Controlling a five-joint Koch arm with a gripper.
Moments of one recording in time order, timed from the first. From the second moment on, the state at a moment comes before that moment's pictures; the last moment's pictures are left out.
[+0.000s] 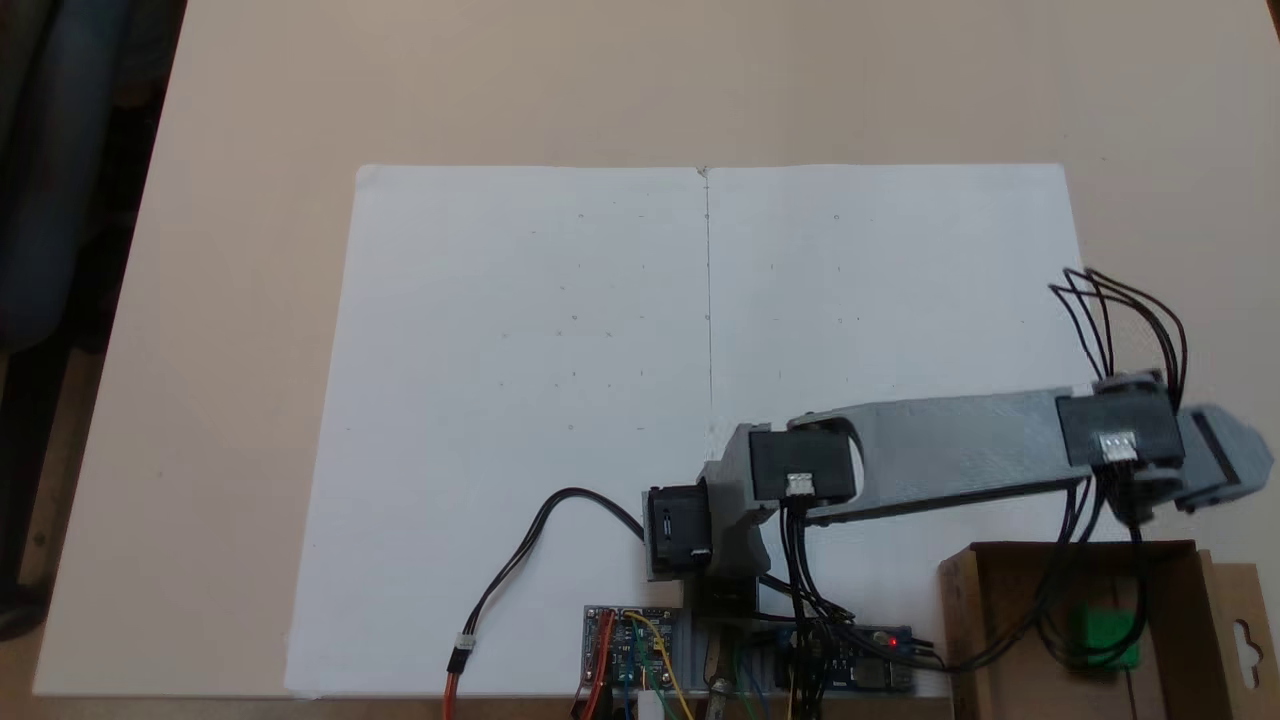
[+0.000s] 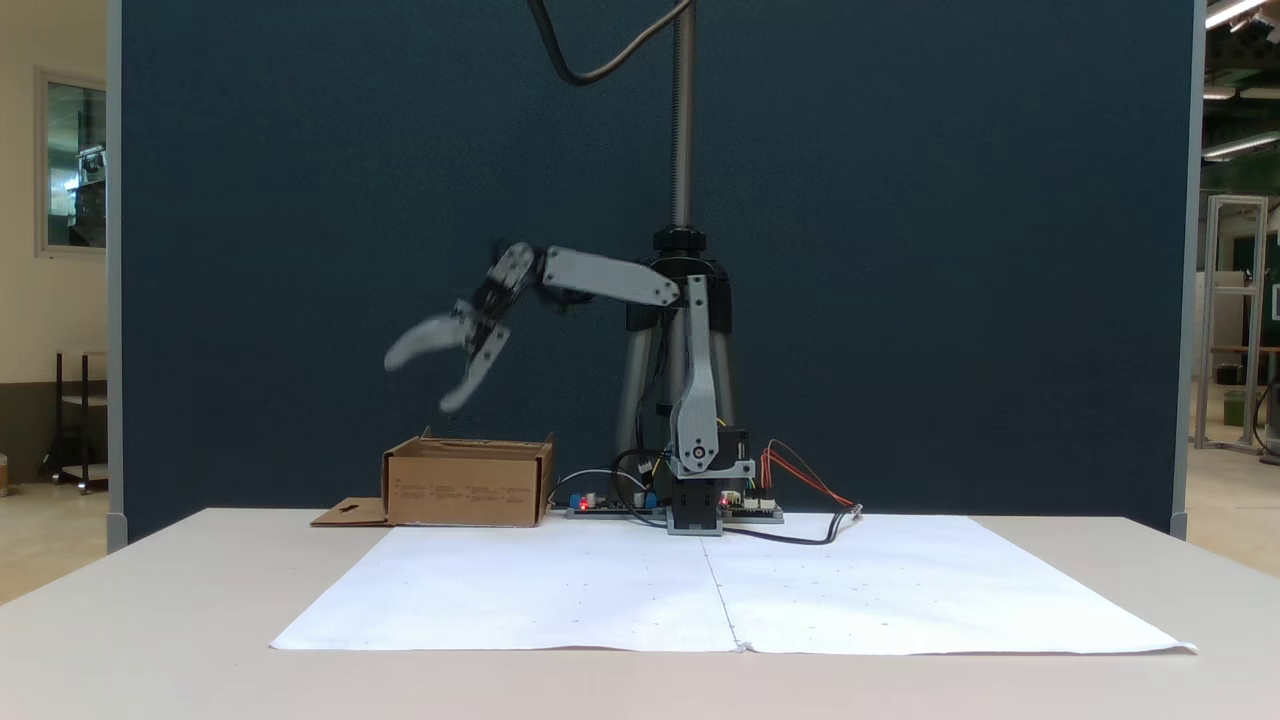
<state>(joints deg) 81.8 88.0 72.9 40.3 -11.1</state>
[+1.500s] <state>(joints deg) 4.8 129.1 115.5 -3.2 -5.1</state>
